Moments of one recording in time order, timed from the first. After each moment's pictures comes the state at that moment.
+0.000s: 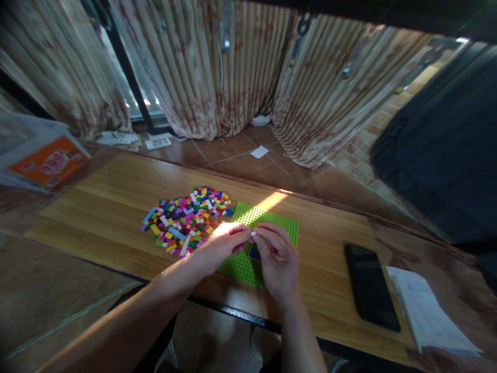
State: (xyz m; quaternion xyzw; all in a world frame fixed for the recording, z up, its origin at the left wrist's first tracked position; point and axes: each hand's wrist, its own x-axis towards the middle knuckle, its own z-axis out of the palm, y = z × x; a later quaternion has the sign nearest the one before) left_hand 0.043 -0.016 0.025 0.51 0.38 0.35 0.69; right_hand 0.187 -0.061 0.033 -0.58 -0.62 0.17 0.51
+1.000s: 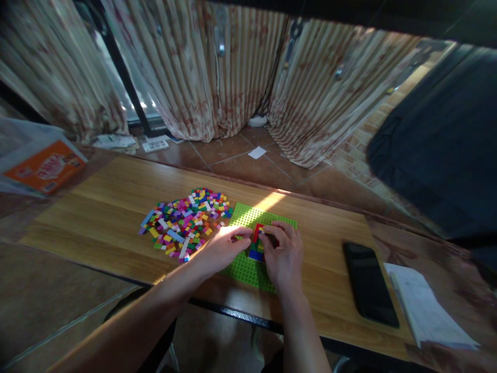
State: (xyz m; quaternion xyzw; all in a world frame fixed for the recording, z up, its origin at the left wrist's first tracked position) left_hand 0.046 -0.017 0.035 0.64 0.48 0.29 0.53; right_hand 0.210 -0.047 0.009 -0.67 -0.62 0.06 0.41
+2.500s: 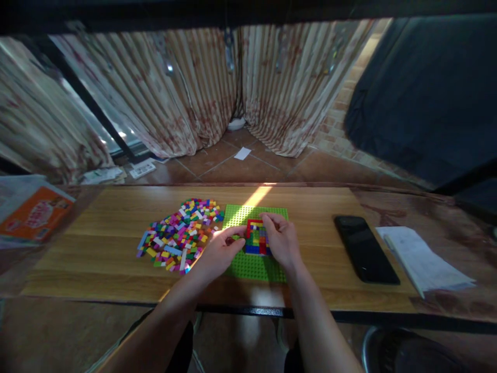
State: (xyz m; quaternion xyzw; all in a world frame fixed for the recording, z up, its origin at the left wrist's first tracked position) left_hand 0.044 -0.017 0.025 0.66 0.46 0.28 0.52; right_hand 0.213 -0.037 0.007 -0.66 -0.40 0.34 0.53
